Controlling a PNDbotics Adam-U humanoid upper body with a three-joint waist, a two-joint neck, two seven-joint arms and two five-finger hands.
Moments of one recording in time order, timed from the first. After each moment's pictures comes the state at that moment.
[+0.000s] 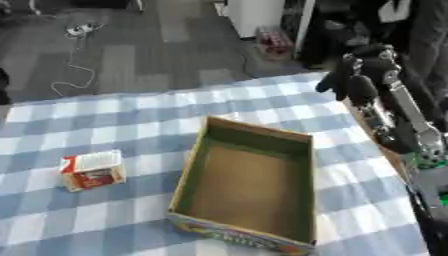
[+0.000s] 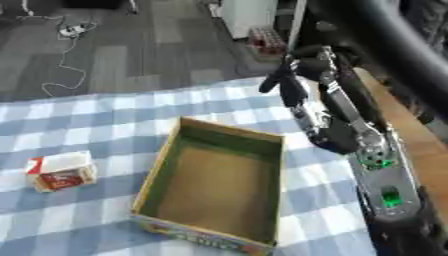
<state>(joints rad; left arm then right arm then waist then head) -0.10 0.79 -0.01 -1.99 -0.40 -0.28 0.30 -0.32 -0.29 0.01 -1.99 0.41 -0.49 0.24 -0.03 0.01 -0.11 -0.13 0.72</state>
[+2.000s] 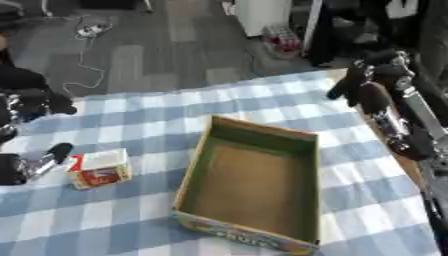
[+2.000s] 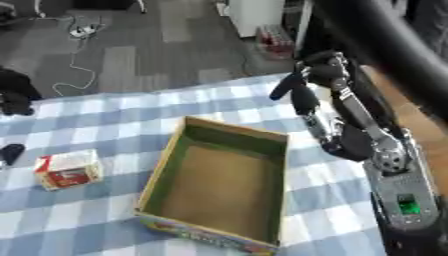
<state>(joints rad) -0.27 1.01 -0.18 -1.76 -0.65 -0.33 -0.17 -0.32 -0.29 0.03 -1.99 0.40 -0.49 0.29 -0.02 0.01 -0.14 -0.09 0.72</state>
